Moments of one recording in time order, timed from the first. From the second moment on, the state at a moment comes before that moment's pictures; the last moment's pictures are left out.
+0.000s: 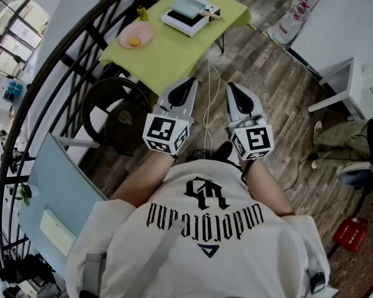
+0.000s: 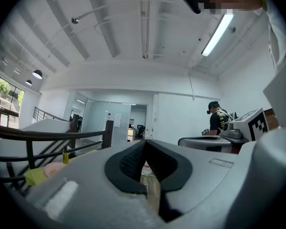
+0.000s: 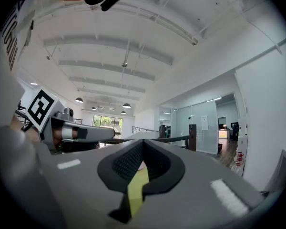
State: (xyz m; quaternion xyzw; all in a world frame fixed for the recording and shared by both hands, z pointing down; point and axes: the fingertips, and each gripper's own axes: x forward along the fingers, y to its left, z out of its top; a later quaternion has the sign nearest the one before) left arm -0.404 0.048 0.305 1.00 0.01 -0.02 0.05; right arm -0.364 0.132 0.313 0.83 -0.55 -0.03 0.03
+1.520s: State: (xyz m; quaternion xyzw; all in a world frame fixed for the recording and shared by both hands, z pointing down) left arm -0.170 0.069 0.358 0.99 -0.08 0.04 0.06; right arm -0.104 0.187 0.351 0.80 -0.60 0.01 0.03
